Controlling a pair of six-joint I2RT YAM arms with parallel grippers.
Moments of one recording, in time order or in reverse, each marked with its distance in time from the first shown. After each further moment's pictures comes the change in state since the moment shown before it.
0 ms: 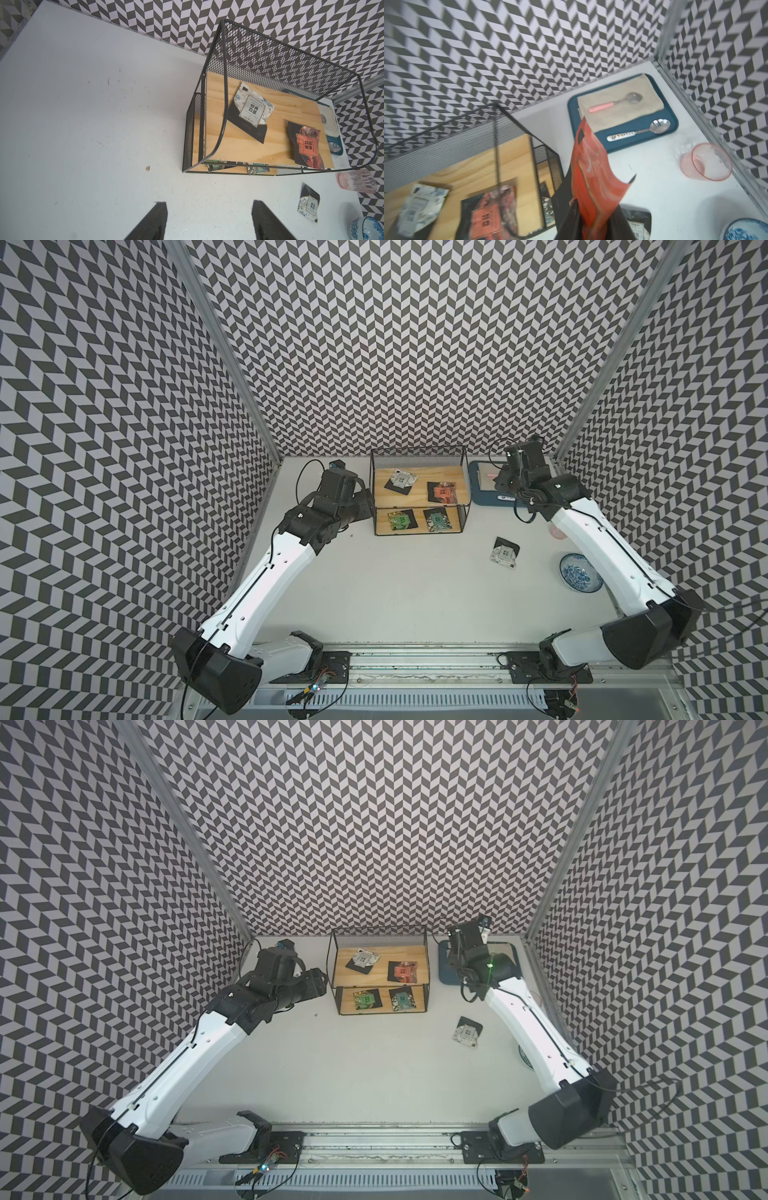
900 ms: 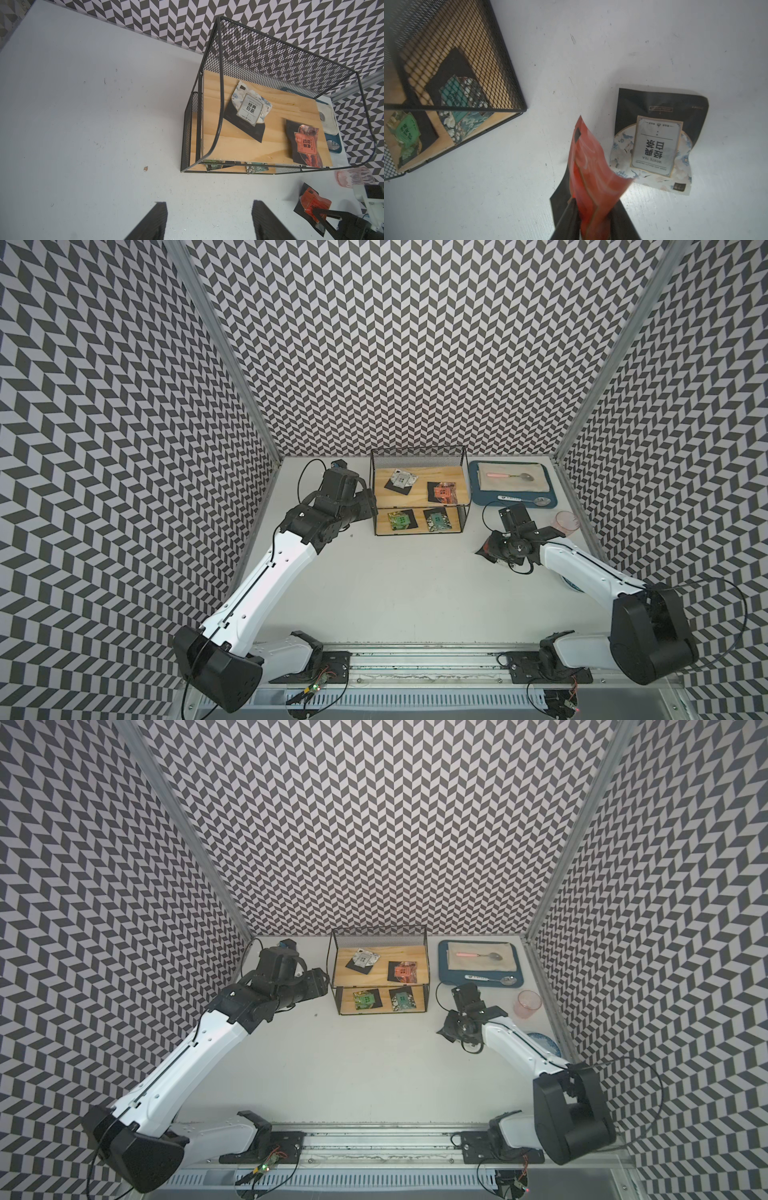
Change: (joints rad) left arm -0.004 0.006 0.003 0.002 0.008 0.003; right arm -0.037 -0.043 -0.636 0.253 -0.441 0.083
